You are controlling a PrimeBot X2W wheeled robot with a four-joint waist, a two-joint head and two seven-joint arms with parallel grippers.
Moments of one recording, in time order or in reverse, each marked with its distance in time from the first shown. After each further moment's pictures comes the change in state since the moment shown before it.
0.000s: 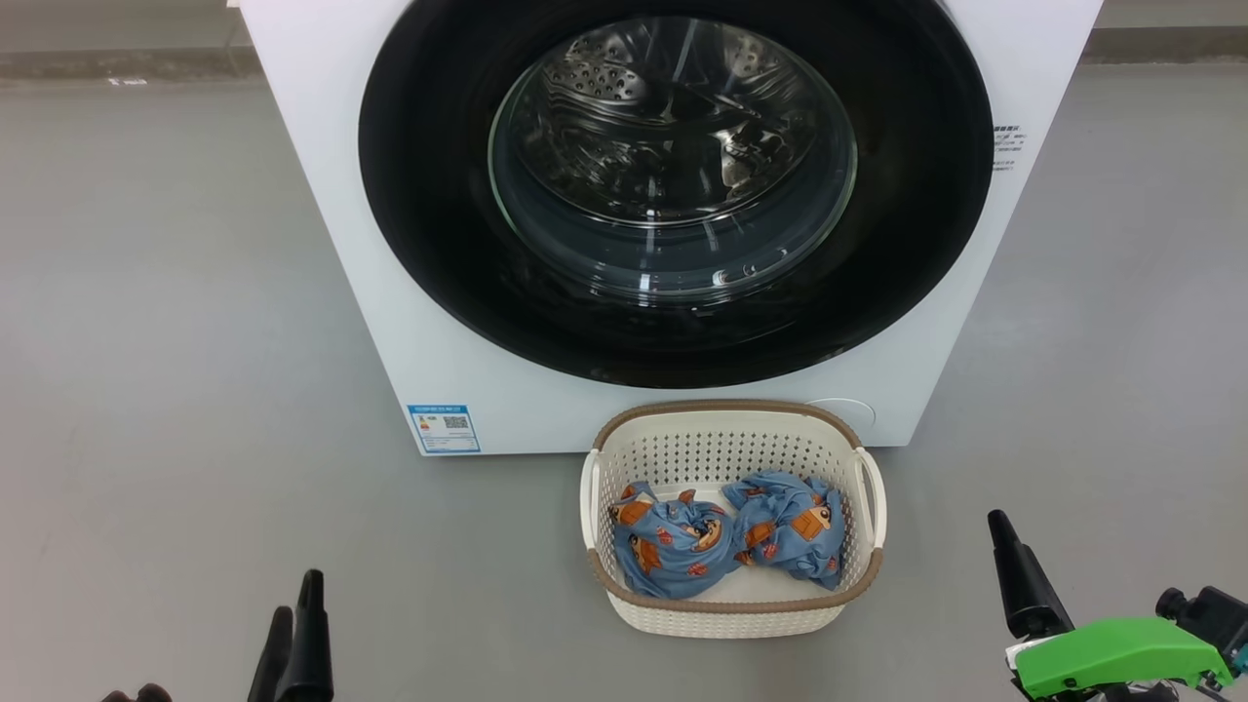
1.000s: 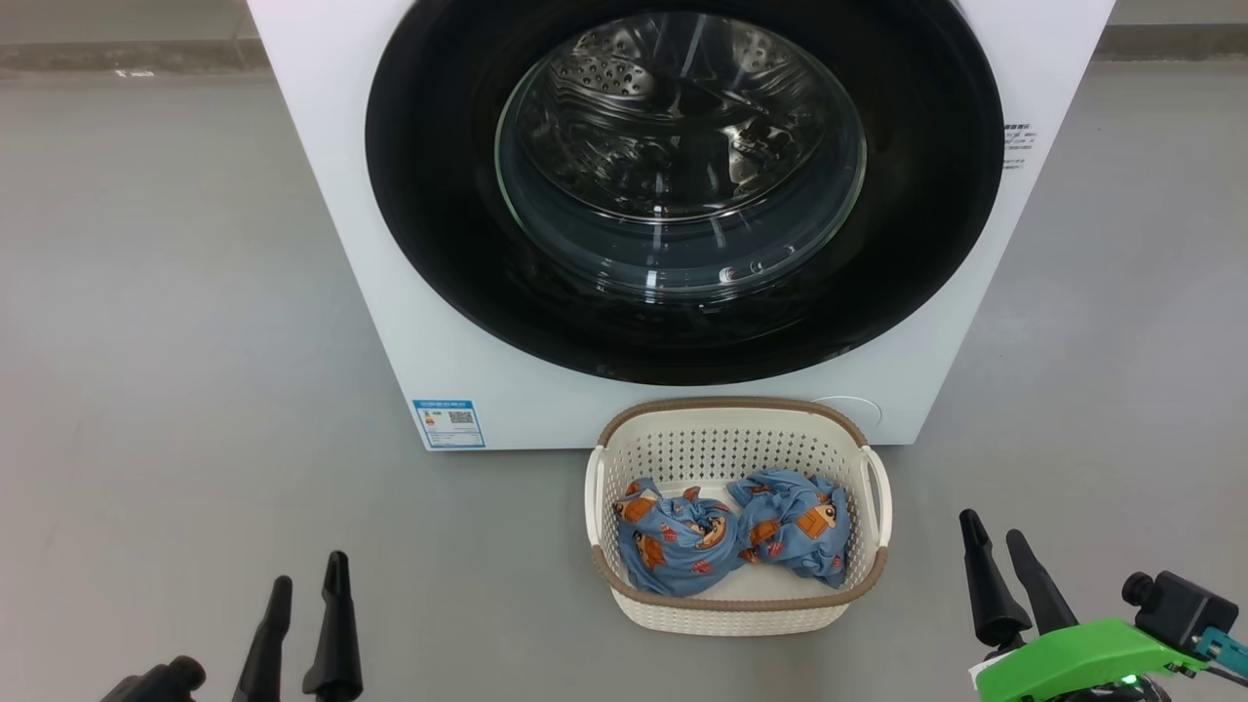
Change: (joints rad) left arm 0.002 0.001 -0.029 -0.040 0.330 -0.002 -0.079; right arm 0.002 -0.018 0.058 -0.008 -0.286 0.000 -0.080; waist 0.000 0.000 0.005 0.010
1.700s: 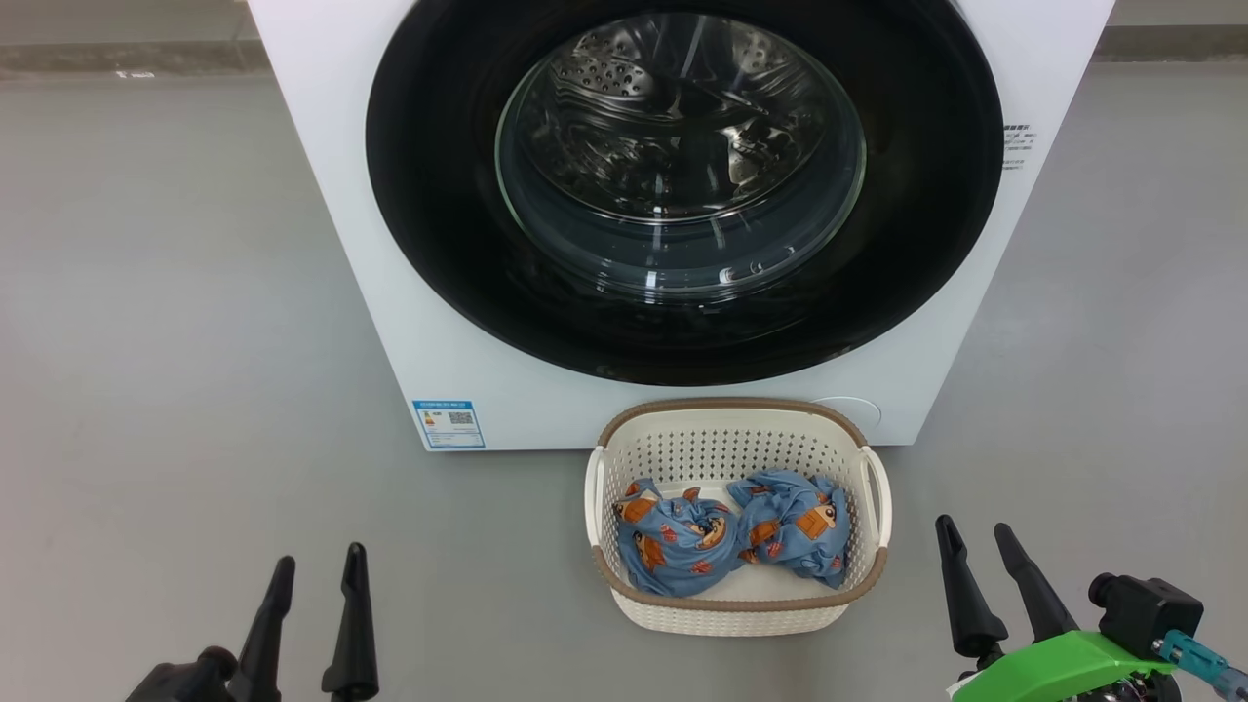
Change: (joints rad) left arm 0.002 0.004 -0.016 -0.020 0.252 -0.002 -0.062; right arm 0.007 -0.004 0.033 -0.003 -0.227 0.000 -0.058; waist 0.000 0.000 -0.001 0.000
